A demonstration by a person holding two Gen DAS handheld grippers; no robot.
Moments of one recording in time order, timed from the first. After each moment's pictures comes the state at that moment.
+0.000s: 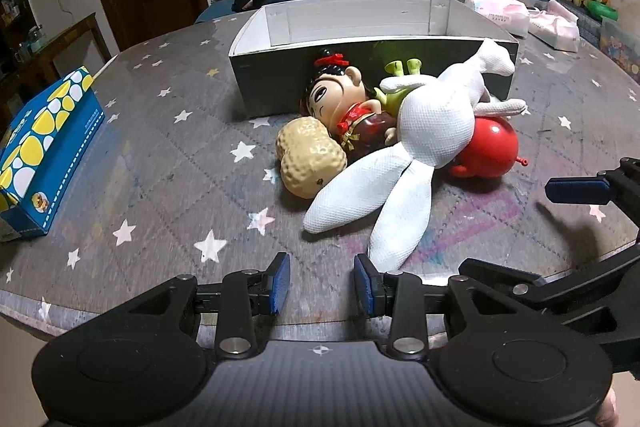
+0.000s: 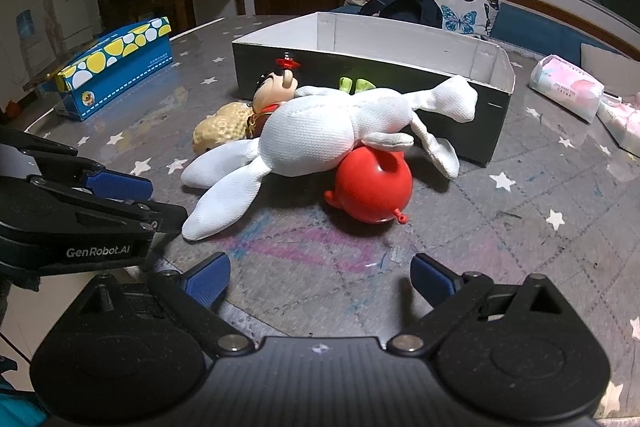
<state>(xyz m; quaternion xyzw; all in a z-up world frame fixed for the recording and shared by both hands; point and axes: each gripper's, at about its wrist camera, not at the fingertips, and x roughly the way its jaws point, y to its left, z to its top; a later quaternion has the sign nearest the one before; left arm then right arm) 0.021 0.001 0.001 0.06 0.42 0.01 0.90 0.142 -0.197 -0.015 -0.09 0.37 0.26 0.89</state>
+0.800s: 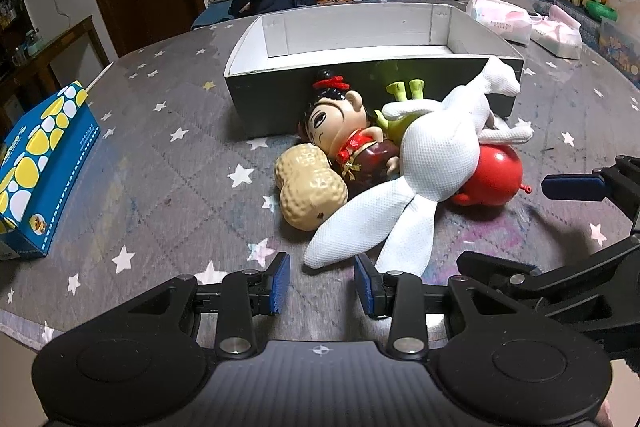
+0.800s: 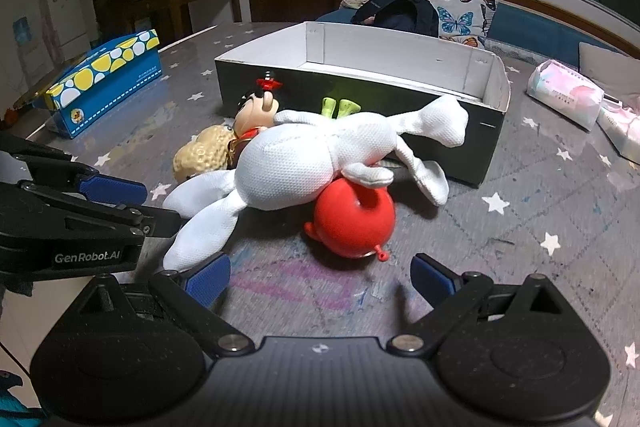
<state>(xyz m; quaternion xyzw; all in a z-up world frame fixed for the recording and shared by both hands) 0.038 0.001 0.011 0.06 0.42 0.01 0.90 0.166 -0.199 -0.007 -0.08 0.37 0.25 0.89</state>
